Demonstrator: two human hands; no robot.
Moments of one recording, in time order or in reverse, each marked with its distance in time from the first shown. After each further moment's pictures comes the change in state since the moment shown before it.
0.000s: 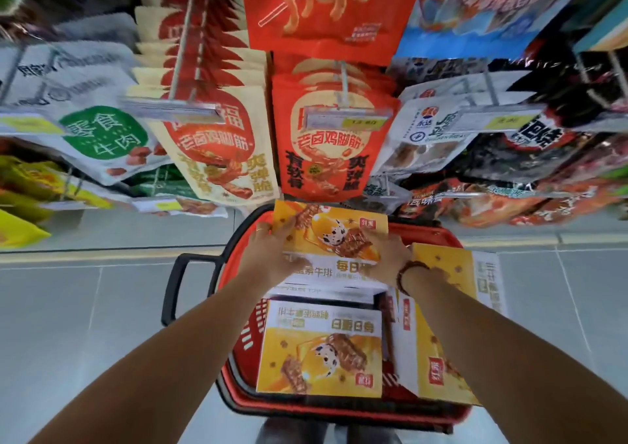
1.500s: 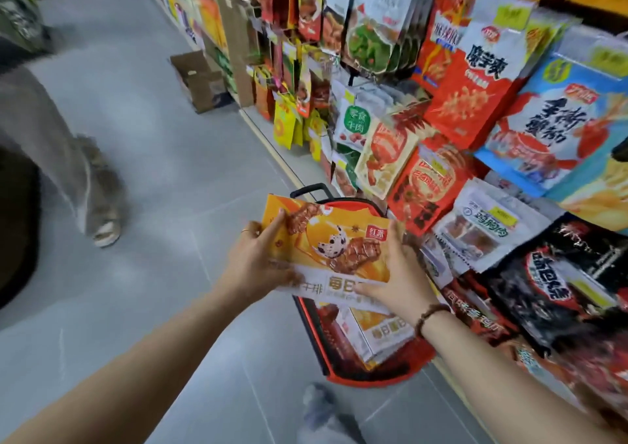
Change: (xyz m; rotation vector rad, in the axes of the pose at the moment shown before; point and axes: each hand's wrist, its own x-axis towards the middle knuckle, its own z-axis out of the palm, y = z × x) left_hand -0.428 0.280 0.093 -0.336 0.892 -0.658; right_hand -0.296 0.110 -0.082 -0.264 0.027 -0.969
